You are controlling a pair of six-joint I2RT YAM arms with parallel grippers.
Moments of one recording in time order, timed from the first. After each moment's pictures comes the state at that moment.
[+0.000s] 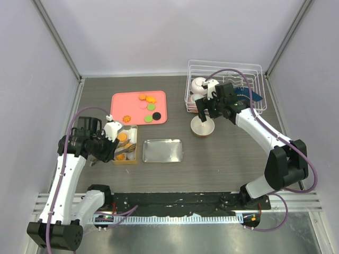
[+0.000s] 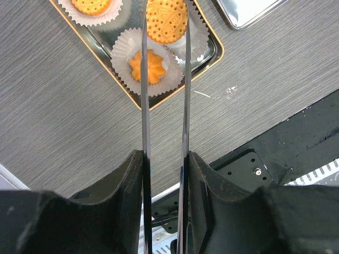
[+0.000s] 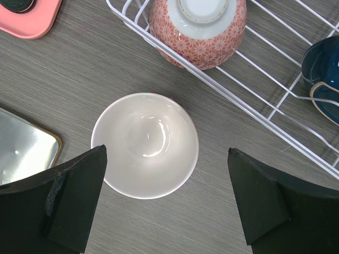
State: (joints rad) left arm -0.09 0.89 0.99 -1.21 0.24 0.47; right arm 0.35 1.50 1.19 -0.44 -0.06 -0.11
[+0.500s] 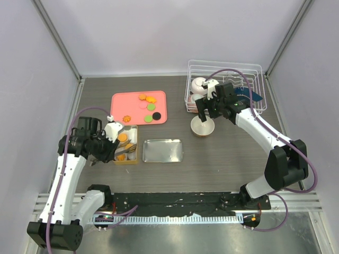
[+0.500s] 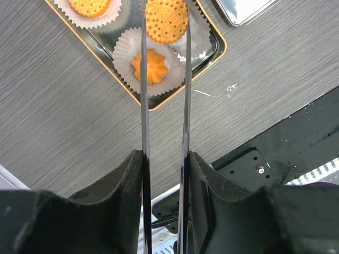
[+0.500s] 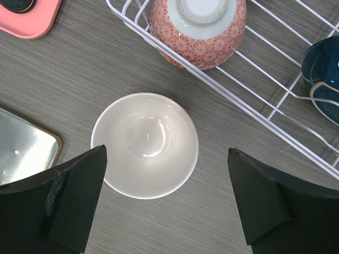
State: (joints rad) left arm -0.09 0.89 0.98 -1.21 0.25 0.49; right arm 0.35 1.50 1.19 -0.44 -0.06 -0.11
